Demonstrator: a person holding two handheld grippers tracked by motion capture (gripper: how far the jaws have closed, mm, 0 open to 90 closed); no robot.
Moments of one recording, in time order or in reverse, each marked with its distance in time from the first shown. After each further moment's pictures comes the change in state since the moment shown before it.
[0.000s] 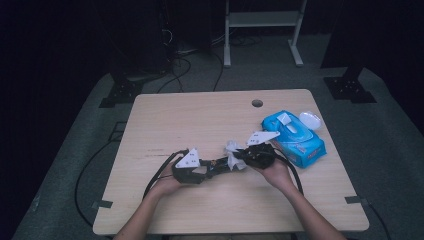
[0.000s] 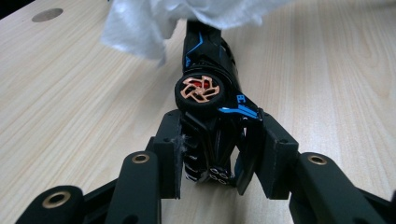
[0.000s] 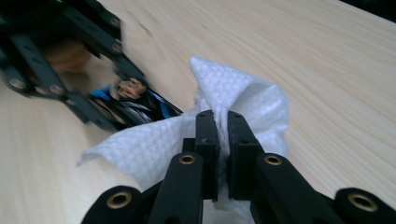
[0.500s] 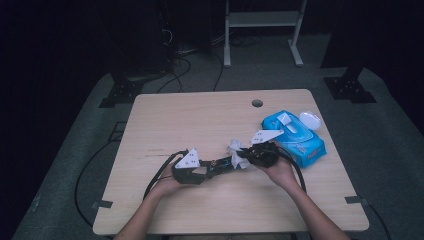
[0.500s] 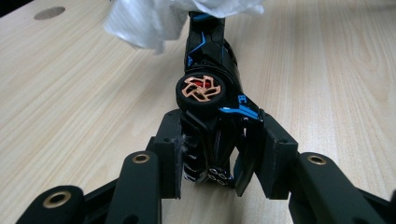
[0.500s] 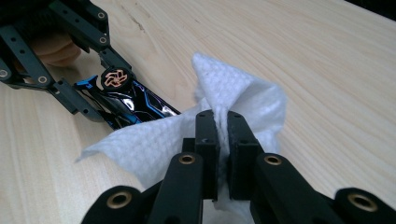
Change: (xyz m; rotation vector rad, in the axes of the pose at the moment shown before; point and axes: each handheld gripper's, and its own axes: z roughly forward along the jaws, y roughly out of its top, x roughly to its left) left arm -0.001 0.000 -0.001 -0.006 0.009 -0.017; right arm -0.010 -0.003 -0.008 0.015 -0.007 0.005
